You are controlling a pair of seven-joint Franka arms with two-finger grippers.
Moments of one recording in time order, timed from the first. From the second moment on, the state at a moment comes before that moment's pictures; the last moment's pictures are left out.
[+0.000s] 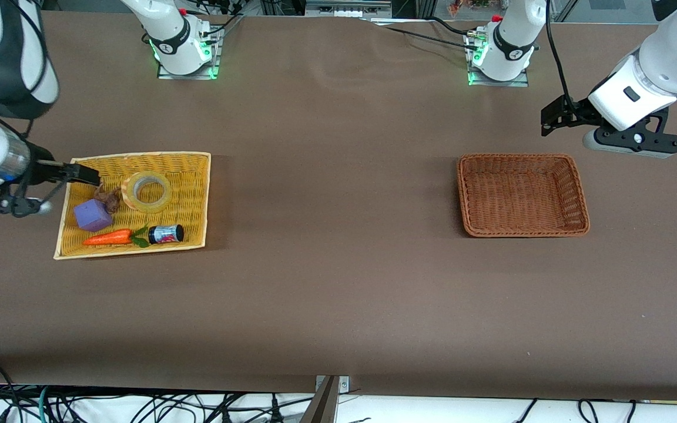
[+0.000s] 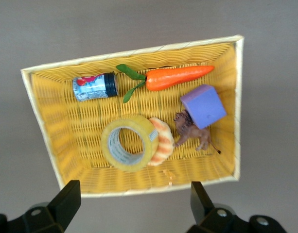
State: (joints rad) left arm -0.12 -0.02 -0.04 -1.65 -0.04 1.52 -0.05; right arm -0.09 0.16 0.05 -1.84 -0.05 1.85 0.03
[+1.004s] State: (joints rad) left arm -0.09 -0.02 -0.03 -1.65 -0.04 1.52 -0.05; right arm -0.09 0.18 0.05 -2.23 -0.13 2.30 -0.01
